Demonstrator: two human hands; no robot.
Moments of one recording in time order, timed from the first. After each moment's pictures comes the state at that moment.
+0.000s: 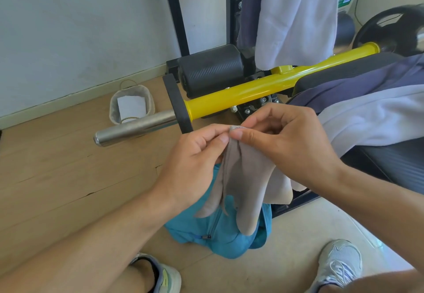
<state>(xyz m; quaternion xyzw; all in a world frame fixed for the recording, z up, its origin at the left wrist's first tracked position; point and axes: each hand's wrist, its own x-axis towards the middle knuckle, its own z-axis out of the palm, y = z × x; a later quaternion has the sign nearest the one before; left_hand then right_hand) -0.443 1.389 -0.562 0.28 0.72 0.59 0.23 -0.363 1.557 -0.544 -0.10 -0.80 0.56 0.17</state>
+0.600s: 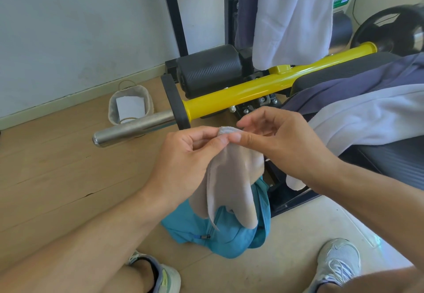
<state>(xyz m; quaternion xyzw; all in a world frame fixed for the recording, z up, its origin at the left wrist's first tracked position) -0.443 1.388 -0.557 0.25 0.73 0.61 0.21 -0.366 1.565 -0.550 -0.13 -0.82 0.55 0.09</state>
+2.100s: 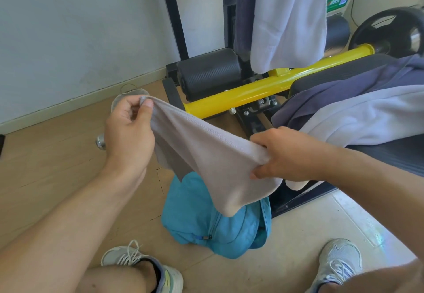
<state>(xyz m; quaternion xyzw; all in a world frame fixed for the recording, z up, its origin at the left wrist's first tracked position) -0.508 1.361 -0.553 0.07 0.77 0.63 -0.04 -0.372 1.589 -0.553 -0.04 -0.98 0.17 -0.13</state>
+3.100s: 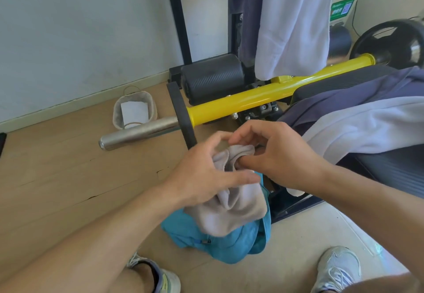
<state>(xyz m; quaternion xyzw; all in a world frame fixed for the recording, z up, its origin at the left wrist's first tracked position) -0.449 1.392 -0.563 0.30 0.80 0.44 0.29 -0.371 1.564 -0.552 -0.06 -0.87 0.49 0.05</state>
